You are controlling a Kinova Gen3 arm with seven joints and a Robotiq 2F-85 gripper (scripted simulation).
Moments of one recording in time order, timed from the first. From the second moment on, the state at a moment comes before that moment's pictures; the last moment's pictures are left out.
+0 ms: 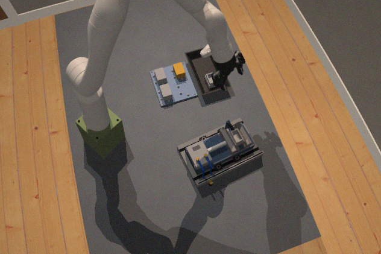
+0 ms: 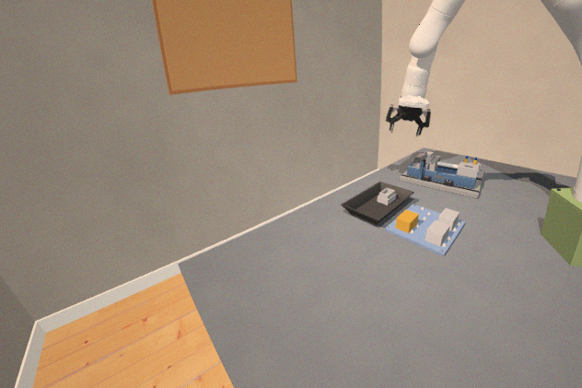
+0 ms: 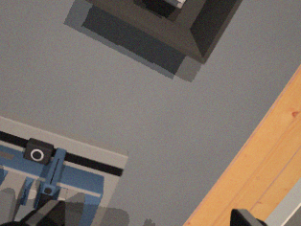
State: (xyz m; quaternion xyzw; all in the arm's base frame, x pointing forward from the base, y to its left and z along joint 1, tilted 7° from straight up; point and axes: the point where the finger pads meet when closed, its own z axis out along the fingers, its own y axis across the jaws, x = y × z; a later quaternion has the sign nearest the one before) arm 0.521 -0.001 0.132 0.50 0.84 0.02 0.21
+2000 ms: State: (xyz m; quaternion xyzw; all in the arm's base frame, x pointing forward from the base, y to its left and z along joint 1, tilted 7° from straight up) arm 0.517 -0.039 0.123 0.53 0.83 0.03 0.17
